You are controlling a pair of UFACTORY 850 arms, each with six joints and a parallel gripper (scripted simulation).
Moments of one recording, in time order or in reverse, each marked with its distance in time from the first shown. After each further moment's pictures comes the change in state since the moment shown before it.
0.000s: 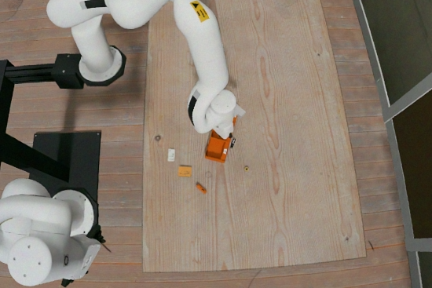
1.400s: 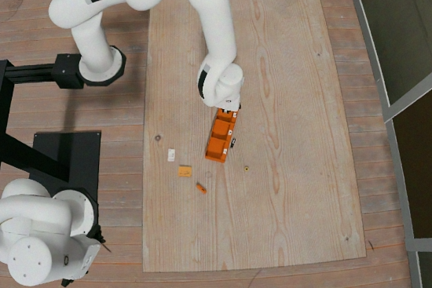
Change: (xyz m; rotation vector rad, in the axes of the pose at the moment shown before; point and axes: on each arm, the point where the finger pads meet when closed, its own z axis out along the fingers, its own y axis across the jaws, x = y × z) left arm 0.091 -0.054 0.006 -0.002 0.000 -0.514; right arm 0.000 0.000 0.000 0.000 0.000 0.000
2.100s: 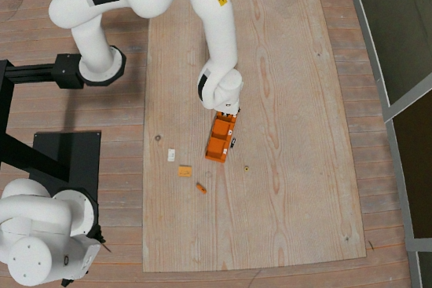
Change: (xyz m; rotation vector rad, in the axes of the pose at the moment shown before) left arm 0.000 0.000 0.037 0.001 0.000 0.000; right arm 0.000 0.000 0.000 0.000 0.000 0.000
